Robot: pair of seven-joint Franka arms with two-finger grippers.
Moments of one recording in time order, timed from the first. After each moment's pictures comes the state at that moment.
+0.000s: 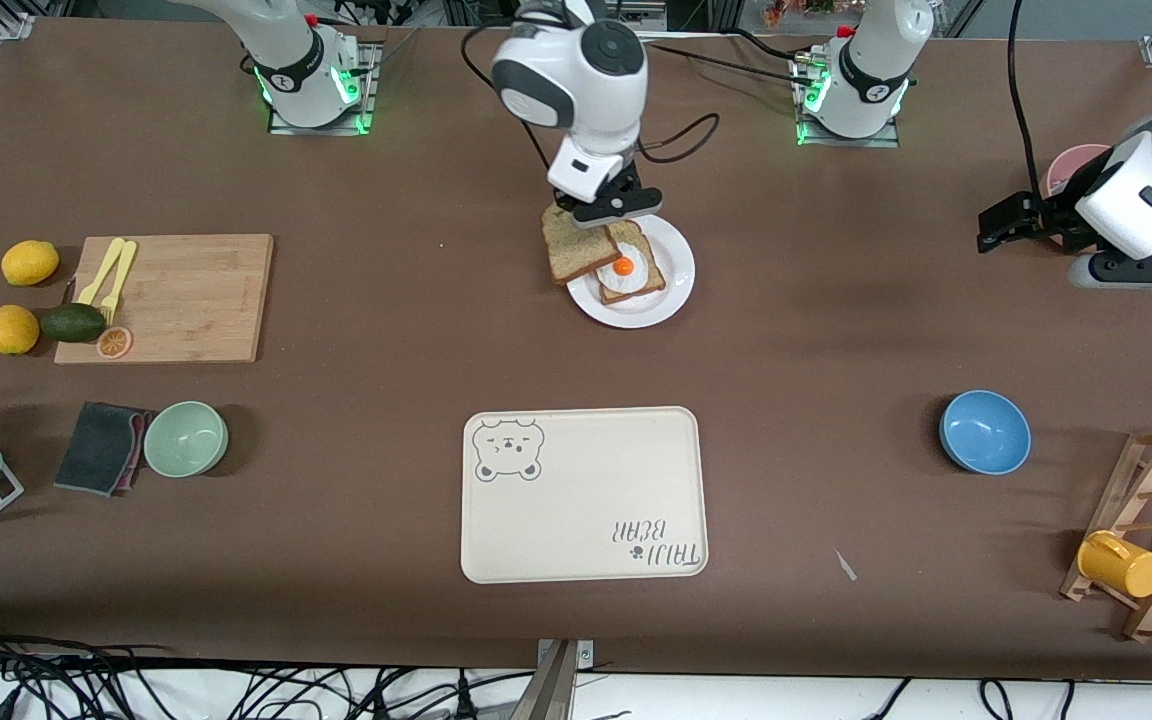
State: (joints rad) left arm -0.08 0.03 0.02 -1.61 0.00 1.49 -0.06; right arm 0.63 0.57 0.49 -1.69 -0.33 2.12 0.94
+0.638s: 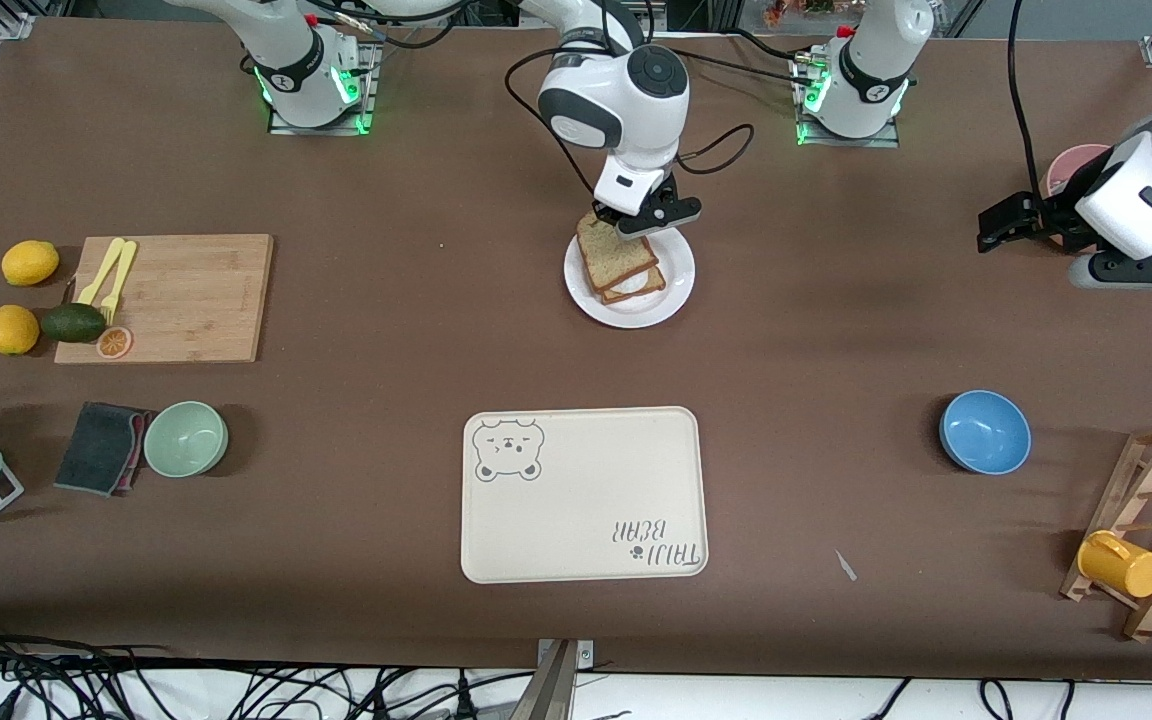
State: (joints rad) left arm -0.08 0.03 0.02 -1.61 0.00 1.49 -0.06; right arm 0.69 0.71 0.48 -1.52 -0.38 2.12 0.94
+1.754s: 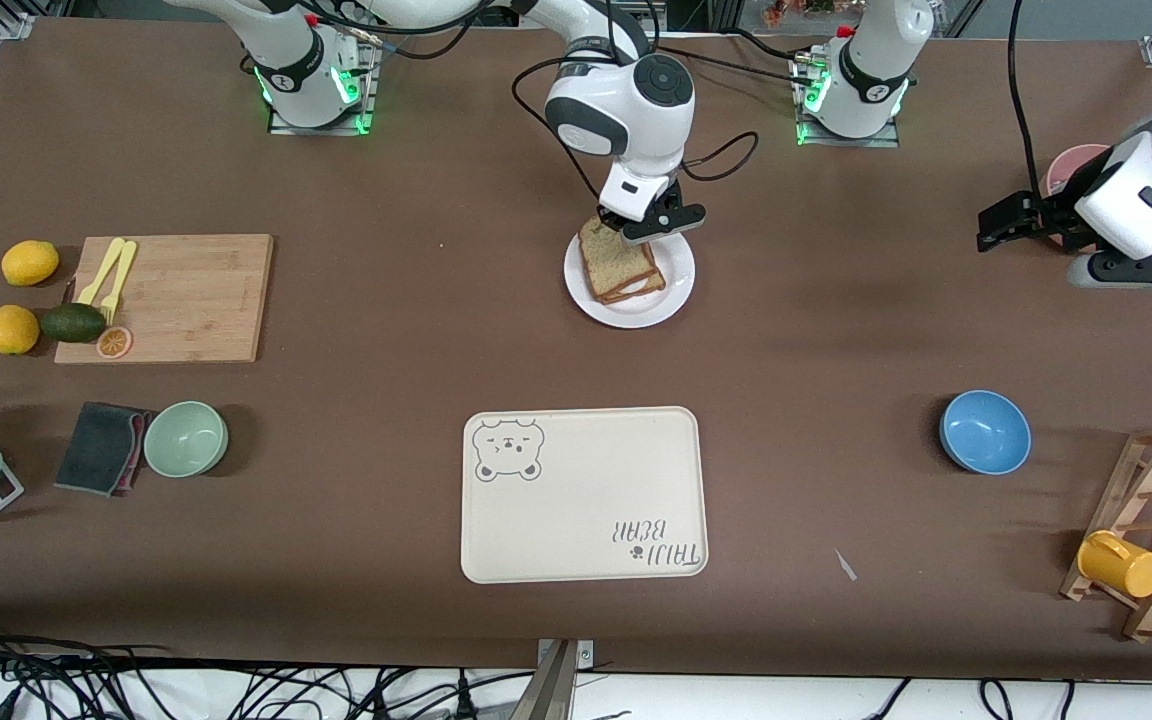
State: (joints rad) left arm -0.08 0.03 0.02 -1.61 0.00 1.48 -0.06; right arm 0.70 0.74 0.48 -1.49 -0.38 2.12 0.97
